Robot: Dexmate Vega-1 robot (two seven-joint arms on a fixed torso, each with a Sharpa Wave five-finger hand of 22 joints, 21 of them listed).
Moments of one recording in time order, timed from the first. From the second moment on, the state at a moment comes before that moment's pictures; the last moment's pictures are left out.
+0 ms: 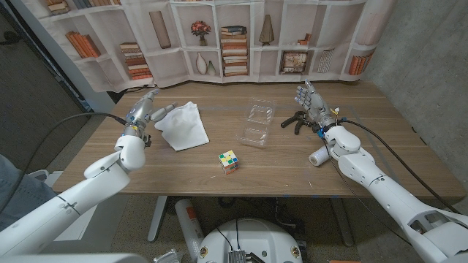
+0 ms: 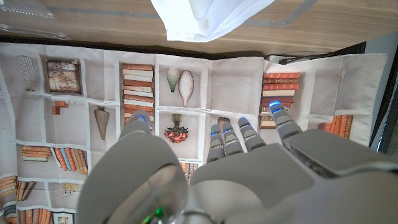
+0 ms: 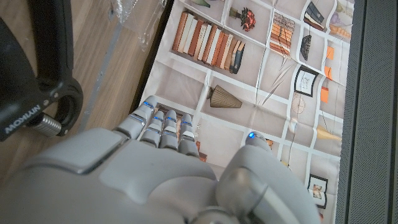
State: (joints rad) left arm 1.14 0.91 0.28 -1.91 0.18 0.41 0.51; left_hand 0.51 -0.11 0.20 -0.03 0.43 0.06 -0.04 0.20 0.19 0.05 -0.08 0.21 0.19 0.00 0.00 0.20 0.18 0.02 0.21 0.24 0.18; right arm -0.80 -0.51 -0.39 -1.28 0.61 0.32 0.05; right_hand 0.21 0.01 0.08 0.00 0.32 0.19 0.08 0.19 0.18 0.14 0.11 0.22 0.18 0.09 0.05 0.19 0.18 0.22 -0.03 0.20 0.18
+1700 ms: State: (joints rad) left arm 0.98 0.95 0.44 -1.87 0.18 0.54 0.36; left_hand 0.60 -0.13 0.19 -0.08 0.44 0.12 -0.05 0.22 0.19 0.08 -0.10 0.21 0.19 0.04 0.00 0.20 0.18 0.06 0.21 0.24 0.18; right arm -0.76 -0.48 -0.40 -1.22 0.62 0.33 0.06; right_hand 0.22 0.01 0.08 0.00 0.31 0.19 0.08 0.19 0.18 0.15 0.11 0.22 0.18 0.09 0.06 0.19 0.18 0.21 -0.02 0.20 0.18
